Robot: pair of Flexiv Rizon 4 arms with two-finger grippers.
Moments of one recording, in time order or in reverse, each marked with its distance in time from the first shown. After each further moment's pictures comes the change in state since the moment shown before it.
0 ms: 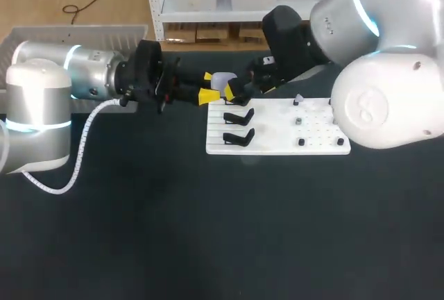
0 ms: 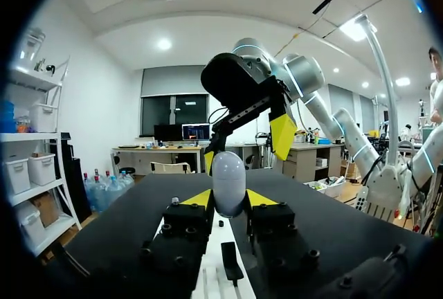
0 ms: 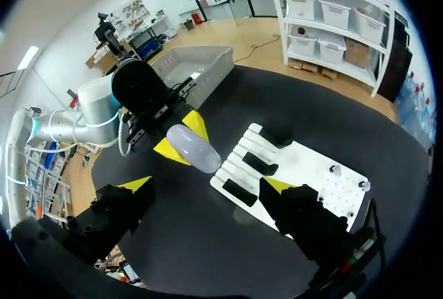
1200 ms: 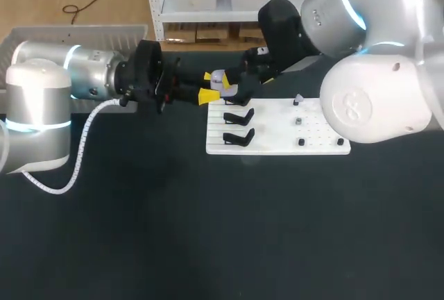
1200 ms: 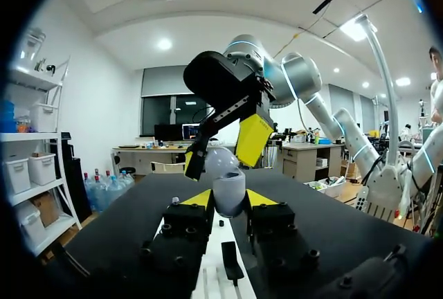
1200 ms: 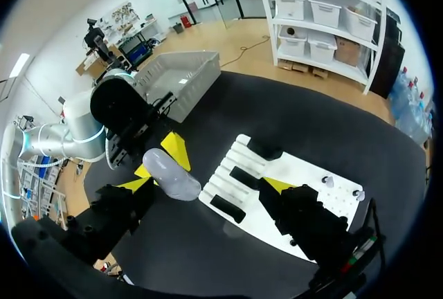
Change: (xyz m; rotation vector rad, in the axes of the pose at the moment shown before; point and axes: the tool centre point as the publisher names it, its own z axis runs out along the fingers) left arm 0.000 0.000 0.000 -0.001 0.000 0.000; right arm -0.026 -0.018 0.009 0.050 -0.025 0.035
